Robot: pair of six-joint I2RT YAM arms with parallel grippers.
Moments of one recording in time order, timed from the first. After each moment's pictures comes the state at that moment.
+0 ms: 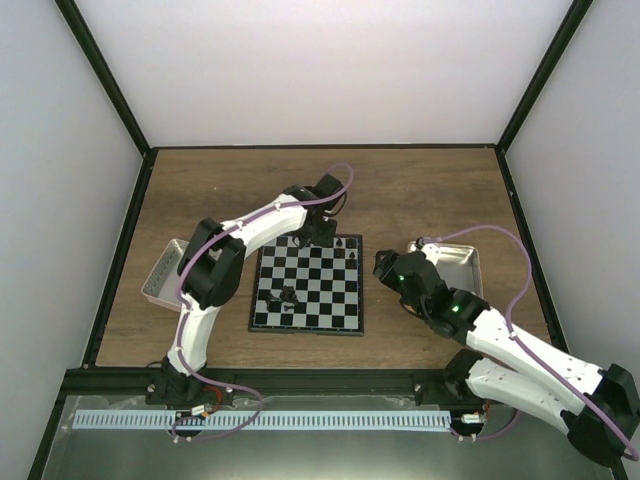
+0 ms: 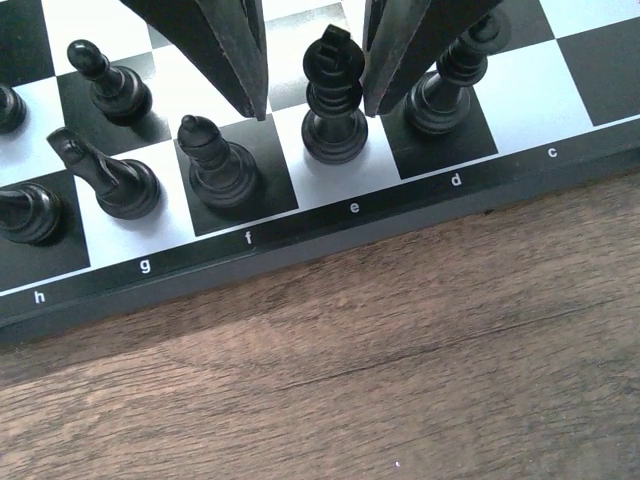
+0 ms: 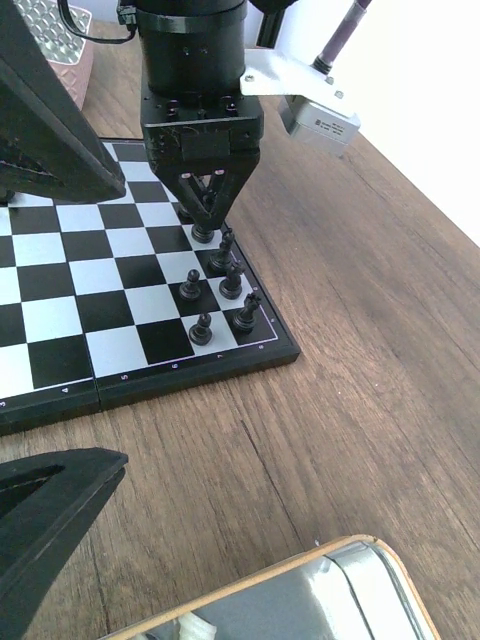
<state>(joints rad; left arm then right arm) -0.69 2.14 1.73 -0.88 -0.11 -0.37 0.78 0.84 0.56 -0.33 0.40 1.09</state>
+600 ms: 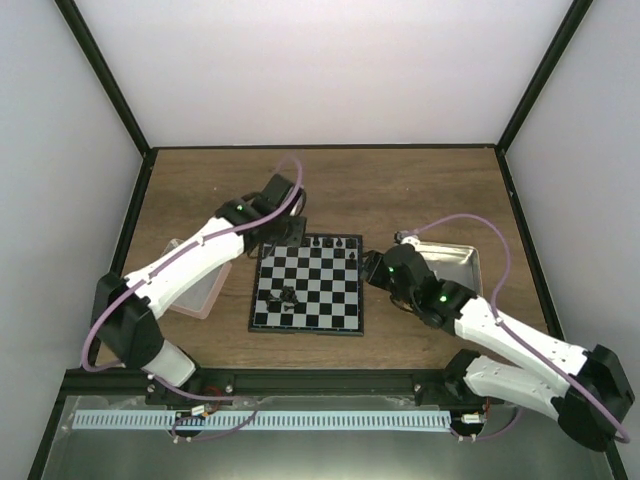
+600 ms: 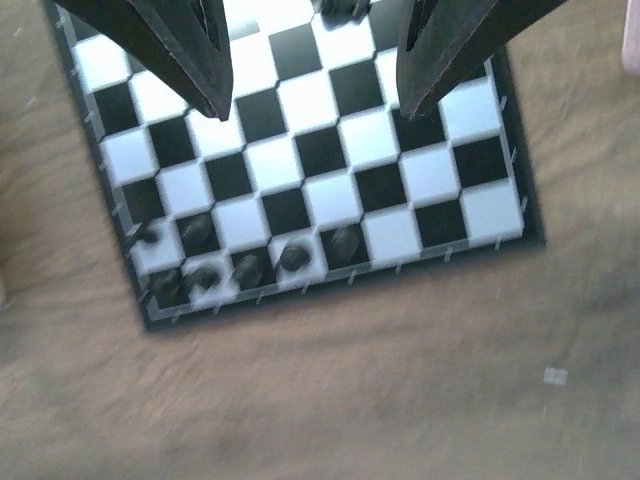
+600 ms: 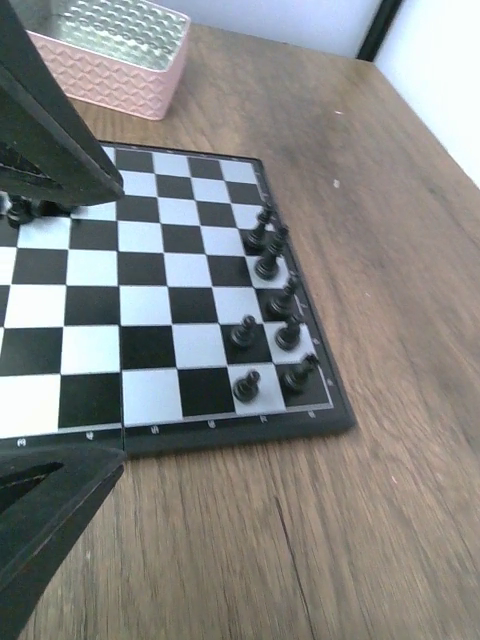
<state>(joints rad) -0.69 1.60 1.44 -0.81 -0.12 -0.38 0.78 0.93 0.59 -0.28 0.27 0.96</state>
